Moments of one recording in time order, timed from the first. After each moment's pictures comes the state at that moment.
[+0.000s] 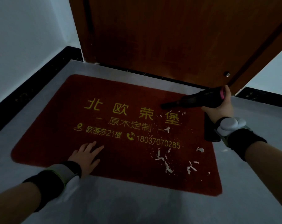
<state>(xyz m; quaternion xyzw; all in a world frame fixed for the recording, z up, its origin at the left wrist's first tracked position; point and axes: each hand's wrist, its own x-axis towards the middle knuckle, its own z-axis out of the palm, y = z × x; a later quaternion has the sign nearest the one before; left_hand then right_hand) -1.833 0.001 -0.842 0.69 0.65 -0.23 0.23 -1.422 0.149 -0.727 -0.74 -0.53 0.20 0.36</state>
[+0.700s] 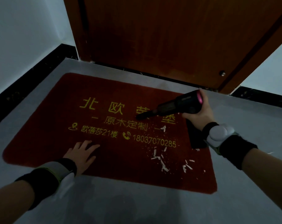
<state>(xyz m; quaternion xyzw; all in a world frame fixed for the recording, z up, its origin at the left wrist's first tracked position) -1.833 0.007 -0.842 0.69 0.65 -0.22 0.22 -1.452 0.130 -0.741 -0.67 -0.60 0.28 0.33</state>
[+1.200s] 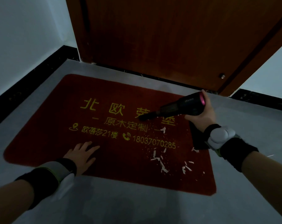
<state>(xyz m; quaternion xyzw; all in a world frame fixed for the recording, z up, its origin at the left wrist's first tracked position) -1.835 0.005 -0.839 0.69 0.64 -0.24 0.24 -1.444 0.132 -0.739 -0.67 -0.61 0.26 0.33</state>
